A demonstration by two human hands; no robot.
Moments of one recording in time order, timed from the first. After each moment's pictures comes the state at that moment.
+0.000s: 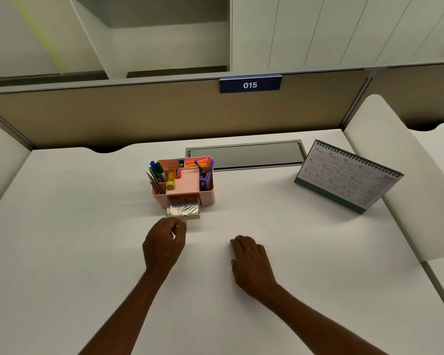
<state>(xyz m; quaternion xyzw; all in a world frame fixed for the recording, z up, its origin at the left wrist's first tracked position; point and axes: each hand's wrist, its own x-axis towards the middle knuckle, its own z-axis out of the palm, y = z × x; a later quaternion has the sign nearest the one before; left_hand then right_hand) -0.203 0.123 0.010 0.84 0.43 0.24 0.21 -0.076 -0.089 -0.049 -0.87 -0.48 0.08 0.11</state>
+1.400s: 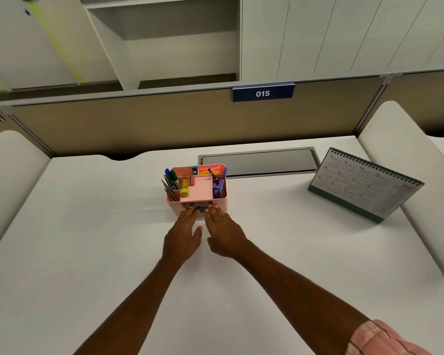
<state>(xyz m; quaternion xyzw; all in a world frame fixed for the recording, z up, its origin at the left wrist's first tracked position) -0.175 0.169 -0.014 0.89 0.39 0.00 0.24 -0.064 0.059 -0.007 -0.82 -0.55 0.15 0.11</state>
